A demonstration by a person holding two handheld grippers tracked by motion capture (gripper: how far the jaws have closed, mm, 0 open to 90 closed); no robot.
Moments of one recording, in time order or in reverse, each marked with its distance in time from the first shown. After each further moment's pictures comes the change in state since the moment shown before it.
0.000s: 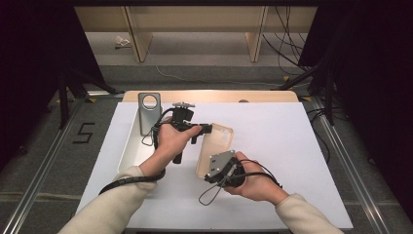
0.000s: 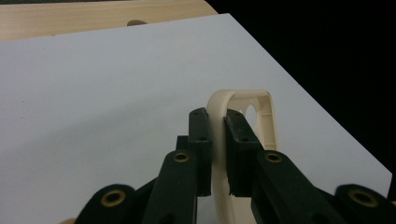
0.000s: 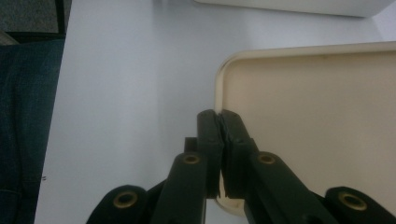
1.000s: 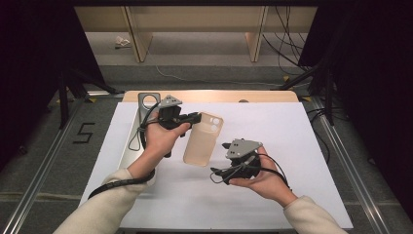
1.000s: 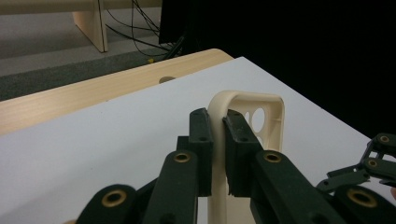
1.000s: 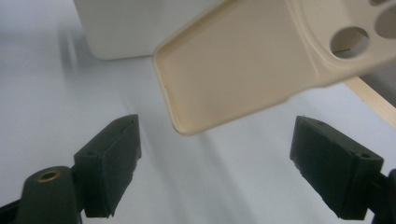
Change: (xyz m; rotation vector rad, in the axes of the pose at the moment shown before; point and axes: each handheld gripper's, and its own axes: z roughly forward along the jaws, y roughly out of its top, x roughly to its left) left arm 0.012 0.003 -0.034 -0.188 0.086 0.172; right arm -0.019 -0.027 -0.025 -0.237 -0.268 0.236
